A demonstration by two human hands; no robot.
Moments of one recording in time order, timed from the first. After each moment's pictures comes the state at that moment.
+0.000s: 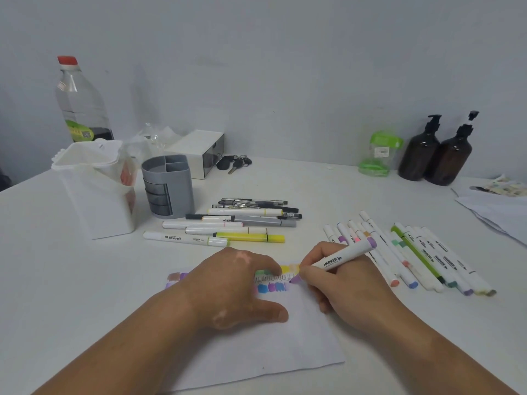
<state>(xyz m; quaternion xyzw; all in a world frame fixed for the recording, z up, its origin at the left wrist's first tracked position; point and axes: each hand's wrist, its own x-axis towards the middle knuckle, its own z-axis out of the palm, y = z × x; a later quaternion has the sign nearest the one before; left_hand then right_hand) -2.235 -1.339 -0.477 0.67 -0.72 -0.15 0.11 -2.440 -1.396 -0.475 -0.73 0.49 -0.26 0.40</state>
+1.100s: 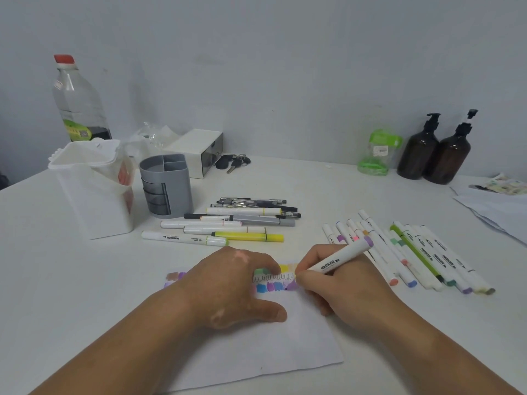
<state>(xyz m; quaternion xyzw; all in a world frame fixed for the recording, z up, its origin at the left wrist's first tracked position) -2.235 -1.338 -0.474 0.66 -0.72 -0.14 0.11 -2.440 -1.392 -0.474 -0.74 0.45 -0.28 0.41</state>
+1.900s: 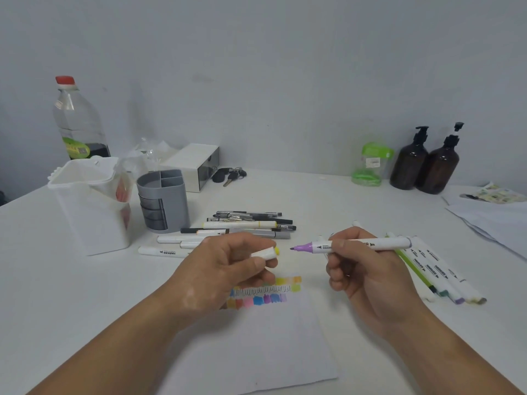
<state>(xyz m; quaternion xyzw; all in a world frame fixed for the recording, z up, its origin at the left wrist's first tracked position) -2.226 -1.340 -0.467 0.52 -0.54 -0.46 0.48 -2.456 -1.409 -0.460 -0.51 0.30 -0.48 0.65</state>
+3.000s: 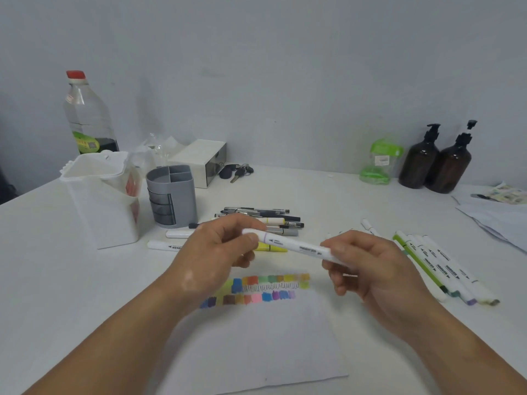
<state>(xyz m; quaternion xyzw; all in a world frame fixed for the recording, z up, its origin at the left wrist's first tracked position) -2.216 -1.343 -0.461 0.57 -0.51 -0.35 0.54 -2.459 -1.406 -0.456 -0.61 0.32 -0.41 0.59</state>
